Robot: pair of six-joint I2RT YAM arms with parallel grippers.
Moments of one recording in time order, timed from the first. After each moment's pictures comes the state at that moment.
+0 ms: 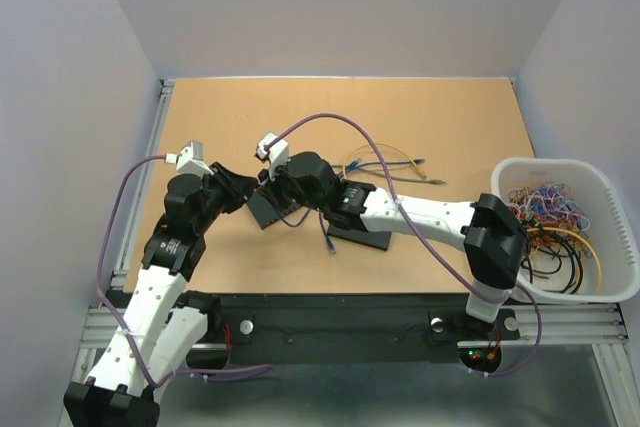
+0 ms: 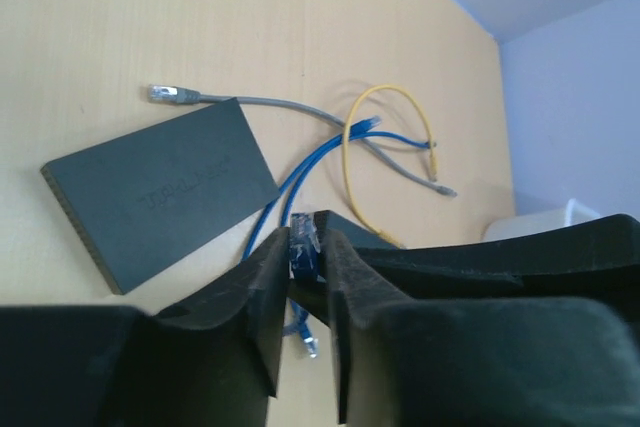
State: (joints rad) left arm -0.23 0.66 0.60 -0.25 0.13 -0.78; right arm 1.08 1.78 1.38 0.11 0.05 0.10
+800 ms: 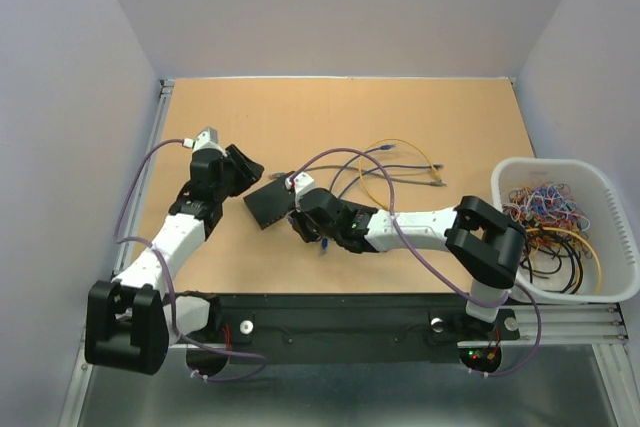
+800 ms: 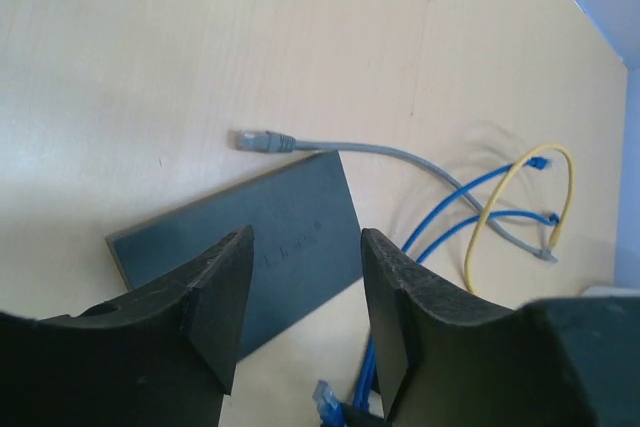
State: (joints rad) left arm -0.19 1.10 0.62 -0.01 0.06 -0.74; right arm 1.08 1.79 1.06 0.12 0.21 0.29
